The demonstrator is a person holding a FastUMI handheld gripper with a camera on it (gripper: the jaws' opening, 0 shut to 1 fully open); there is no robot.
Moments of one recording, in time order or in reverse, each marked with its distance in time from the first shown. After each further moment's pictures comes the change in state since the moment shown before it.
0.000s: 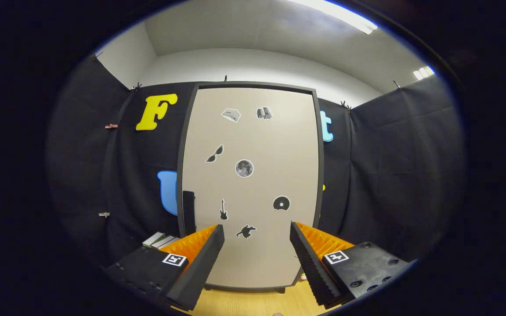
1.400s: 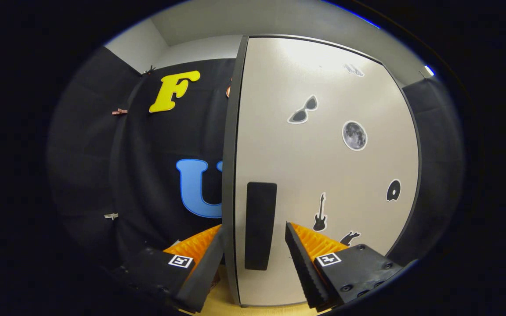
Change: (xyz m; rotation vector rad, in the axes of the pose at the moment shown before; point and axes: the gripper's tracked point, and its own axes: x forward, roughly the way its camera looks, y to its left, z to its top) arm 0.155 0.158 -0.073 -0.002 0.060 0.100
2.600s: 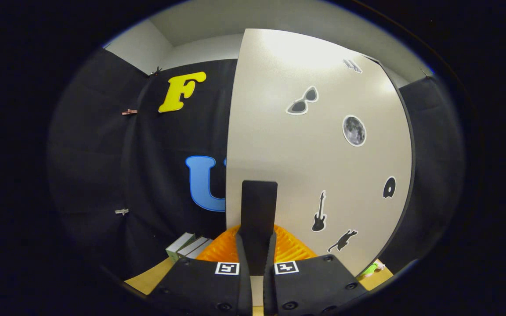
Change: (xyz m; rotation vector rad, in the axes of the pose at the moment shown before) arm -0.045 -0.007 0.003 0.024 0.030 0.096
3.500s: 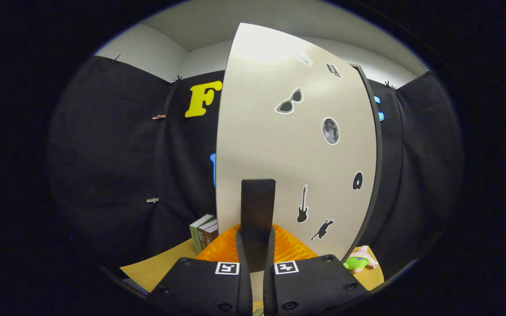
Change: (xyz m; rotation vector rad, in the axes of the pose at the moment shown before) arm -0.095 -0.029 0.011 0.005 0.031 0.164
